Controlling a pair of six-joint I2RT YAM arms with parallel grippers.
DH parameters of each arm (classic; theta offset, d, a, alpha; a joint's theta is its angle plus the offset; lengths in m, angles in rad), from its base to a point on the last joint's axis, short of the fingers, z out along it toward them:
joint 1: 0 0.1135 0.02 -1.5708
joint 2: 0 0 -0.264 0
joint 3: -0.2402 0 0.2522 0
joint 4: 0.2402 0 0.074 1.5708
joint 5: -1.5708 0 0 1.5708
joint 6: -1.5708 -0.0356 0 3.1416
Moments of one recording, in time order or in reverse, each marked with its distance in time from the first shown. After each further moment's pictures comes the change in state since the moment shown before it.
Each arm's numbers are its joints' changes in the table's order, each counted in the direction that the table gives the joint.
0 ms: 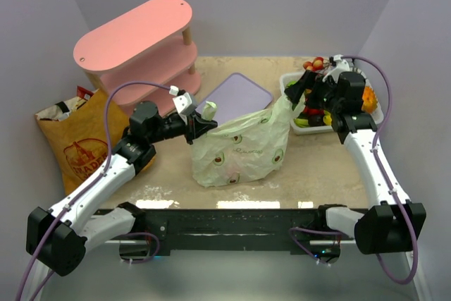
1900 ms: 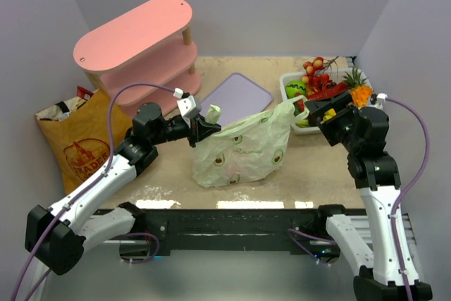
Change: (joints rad) left arm -0.045 0.003 0.000 0.001 0.002 0.000; right arm 0.000 -0.407 0.028 0.369 -0.243 -0.553
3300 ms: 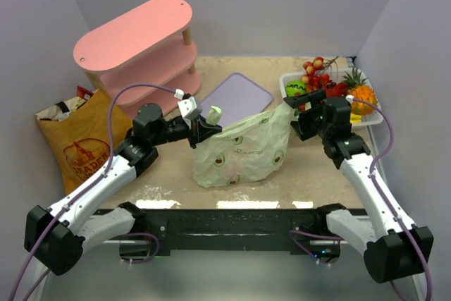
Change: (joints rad) left arm -0.013 -0.006 0.000 0.004 0.001 0.000; right arm 0.153 0.211 0.194 -0.299 -0.026 -0.378
